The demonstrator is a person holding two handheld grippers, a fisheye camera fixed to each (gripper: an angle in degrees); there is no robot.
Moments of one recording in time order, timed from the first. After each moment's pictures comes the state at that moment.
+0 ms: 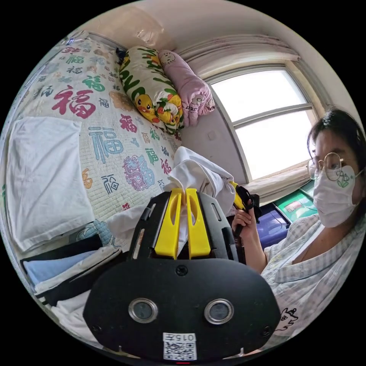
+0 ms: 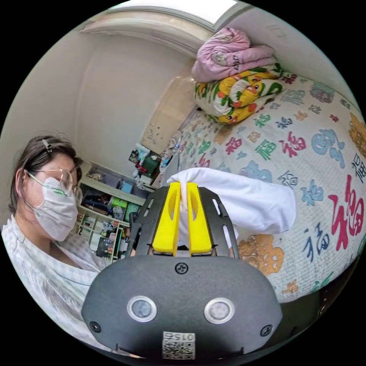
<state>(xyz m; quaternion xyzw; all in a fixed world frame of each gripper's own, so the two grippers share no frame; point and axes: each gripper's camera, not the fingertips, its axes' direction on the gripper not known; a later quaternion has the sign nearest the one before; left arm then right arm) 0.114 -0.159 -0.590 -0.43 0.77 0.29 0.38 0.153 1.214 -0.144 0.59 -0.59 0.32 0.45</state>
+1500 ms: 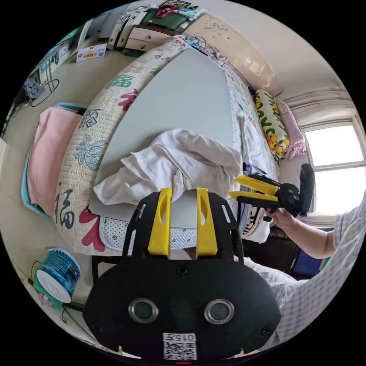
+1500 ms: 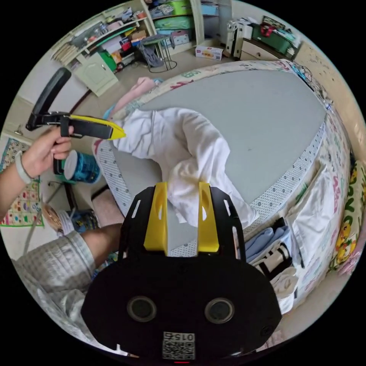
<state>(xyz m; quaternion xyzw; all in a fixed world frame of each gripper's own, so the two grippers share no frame) -0.391 -0.003 0.140 -0.46 0.52 0.27 0.67 -0.316 0.412 -0.196 0.44 -0.18 -0.14 0.87</state>
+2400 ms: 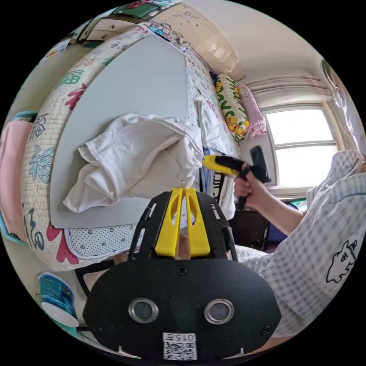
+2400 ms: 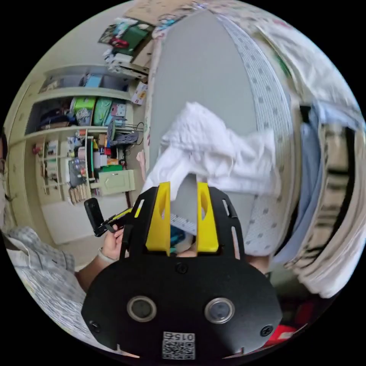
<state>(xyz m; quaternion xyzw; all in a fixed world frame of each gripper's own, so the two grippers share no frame) -0.332 0.021 0.195 -0.49 0.63 0.27 0.53 0.141 0.259 -0.050 0.34 -0.61 0.12 0.71</state>
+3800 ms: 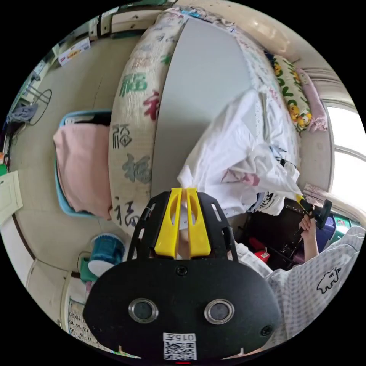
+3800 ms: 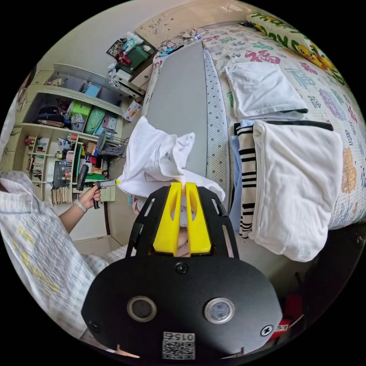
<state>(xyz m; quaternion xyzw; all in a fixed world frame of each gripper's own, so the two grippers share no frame) -0.145 -0.124 0.234 -0.53 0.42 0.41 0.61 0.265 0.391 0.035 0.41 -0.52 0.19 0.73</state>
